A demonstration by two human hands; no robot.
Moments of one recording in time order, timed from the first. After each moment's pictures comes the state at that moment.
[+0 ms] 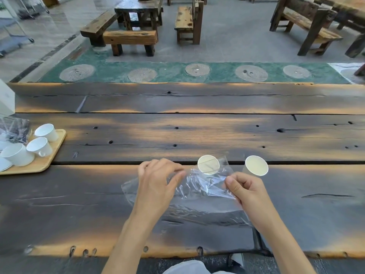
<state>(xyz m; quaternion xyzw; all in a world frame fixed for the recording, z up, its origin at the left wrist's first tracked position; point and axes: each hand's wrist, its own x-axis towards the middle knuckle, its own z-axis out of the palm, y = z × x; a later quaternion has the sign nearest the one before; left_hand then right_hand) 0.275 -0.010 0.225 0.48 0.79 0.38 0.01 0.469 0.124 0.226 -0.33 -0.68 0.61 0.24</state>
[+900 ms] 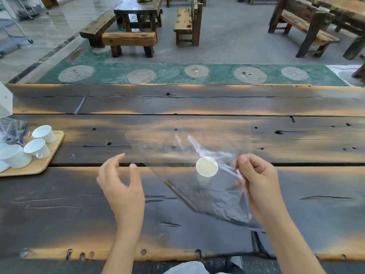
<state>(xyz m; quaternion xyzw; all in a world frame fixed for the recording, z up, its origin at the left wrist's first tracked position) 0.269 -0.029 0.225 0.16 0.78 0.59 -0.08 0.455 0.133 0.260 -0.33 -0.54 0.68 0.36</state>
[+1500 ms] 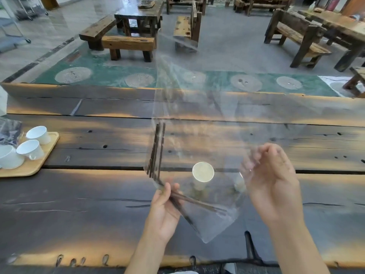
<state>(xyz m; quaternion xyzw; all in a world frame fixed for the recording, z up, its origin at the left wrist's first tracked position) 0.310 0.010 0.168 -0.11 0.32 0.81 0.48 0.463 0.142 0.294 -0.16 -0.38 0.80 0.44</state>
